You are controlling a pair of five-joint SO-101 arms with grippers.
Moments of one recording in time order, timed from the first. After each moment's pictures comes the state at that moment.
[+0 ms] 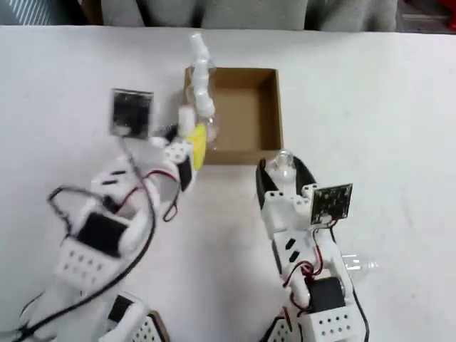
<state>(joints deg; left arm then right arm) 17.0 -57.1 48.4 35.4 15.7 -15.1 -102.6 96.0 25.4 -5.6</state>
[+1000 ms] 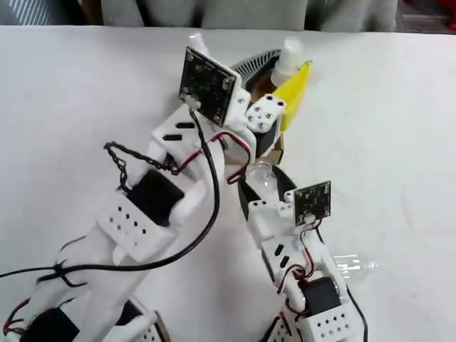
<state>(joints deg) 36.0 -29.6 17.0 21.2 5.7 -22.0 -102.7 96.4 30.1 -5.8</state>
